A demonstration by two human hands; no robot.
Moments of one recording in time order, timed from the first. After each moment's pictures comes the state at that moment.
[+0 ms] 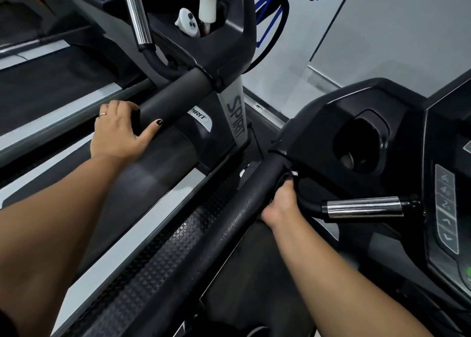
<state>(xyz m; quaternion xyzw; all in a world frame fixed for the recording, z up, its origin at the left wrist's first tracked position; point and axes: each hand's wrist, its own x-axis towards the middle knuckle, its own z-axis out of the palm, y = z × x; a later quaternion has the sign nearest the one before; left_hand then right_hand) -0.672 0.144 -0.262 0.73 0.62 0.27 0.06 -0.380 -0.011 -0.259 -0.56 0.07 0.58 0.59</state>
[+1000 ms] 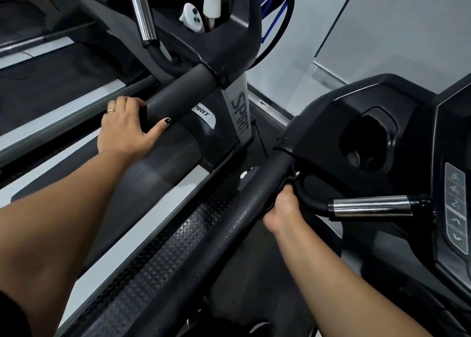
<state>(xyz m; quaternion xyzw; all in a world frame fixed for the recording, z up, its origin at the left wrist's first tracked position) -0.670 0.147 -0.264 0.74 0.63 0.25 0.04 -0.388 -0.021 -0.263 -0.61 0.11 0.54 0.57</state>
